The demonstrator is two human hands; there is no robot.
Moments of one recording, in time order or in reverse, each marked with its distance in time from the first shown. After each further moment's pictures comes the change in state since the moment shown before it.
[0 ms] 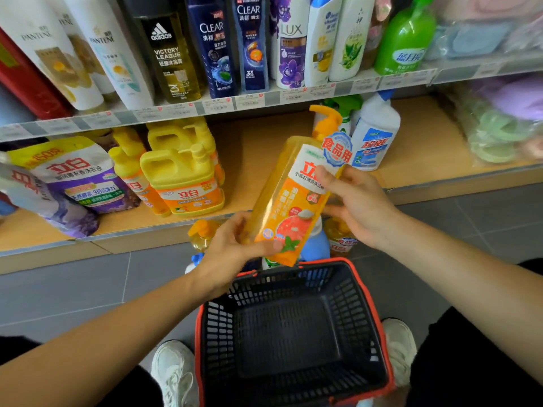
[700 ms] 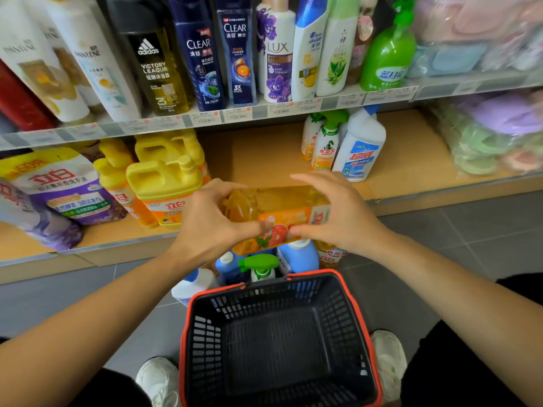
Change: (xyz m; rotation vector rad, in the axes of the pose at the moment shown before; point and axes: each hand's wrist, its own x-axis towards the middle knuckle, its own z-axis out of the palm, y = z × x) left_hand 0.016 0.075 0.004 0.678 0.244 0.386; right_hand -0.003 -0.008 -0.015 -1.114 -0.118 -0.504
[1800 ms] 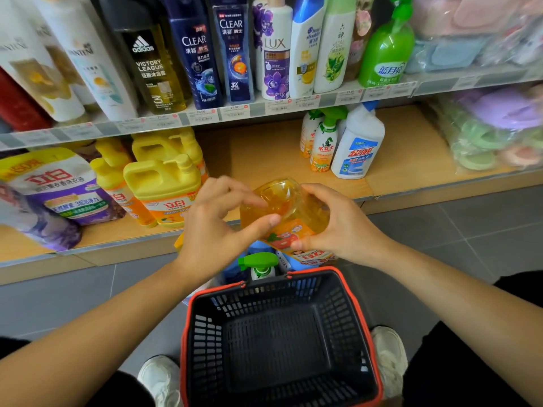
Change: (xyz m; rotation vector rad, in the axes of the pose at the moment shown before) left_hand -0.012 0.003 0.010 0.040 0.101 0.406; right_hand -0.012 0.002 0.008 0.223 -0.089 0.136
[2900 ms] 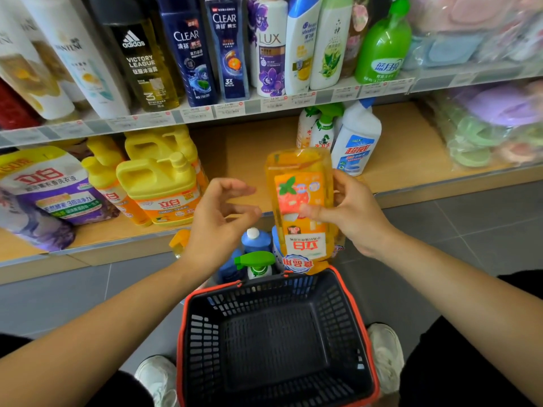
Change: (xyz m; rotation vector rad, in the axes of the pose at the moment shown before) left_hand -0.002 -0.018 0.023 -0.528 -0.020 -0.469; right_hand 0.007 0.014 -0.011 0.435 0.190 0.150
